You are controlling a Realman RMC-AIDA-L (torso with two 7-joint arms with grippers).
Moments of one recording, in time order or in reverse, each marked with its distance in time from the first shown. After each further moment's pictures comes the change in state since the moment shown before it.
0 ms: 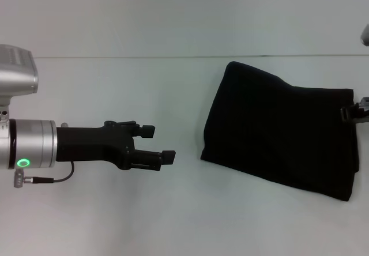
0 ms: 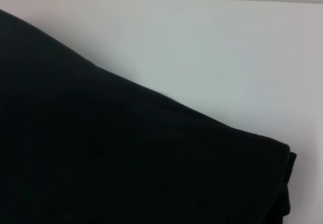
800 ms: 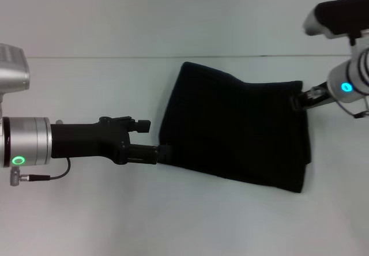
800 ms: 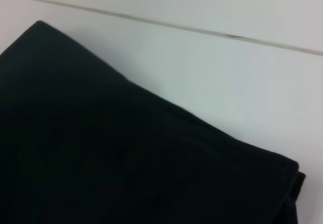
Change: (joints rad) left arm 0.003 0.003 -0.029 0.000 -0.009 0.005 0.000; right arm 0.108 0.083 -0.017 0.003 0.009 0.020 -0.078
